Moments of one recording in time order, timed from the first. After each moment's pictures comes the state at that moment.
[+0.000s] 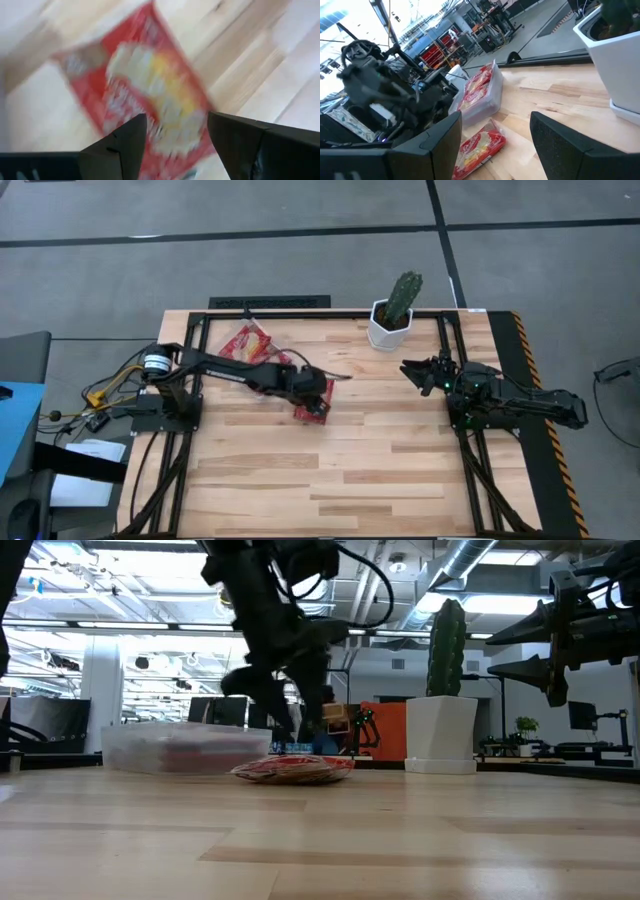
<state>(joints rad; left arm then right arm) 0.02 1.80 1.24 -0.45 -0.18 -0.79 -0.20 0.07 0.02 0.00 0.26 0.68</state>
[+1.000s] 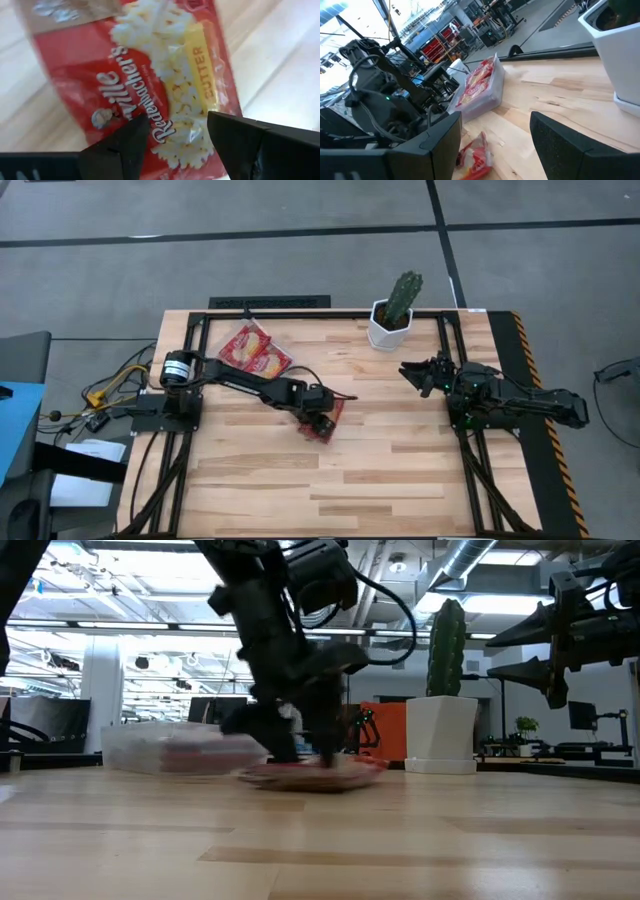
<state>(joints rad) -0.05 1.96 1.25 -0.37 0.01 -0.90 -0.20 0.09 0.02 0.00 0.23 0.68</state>
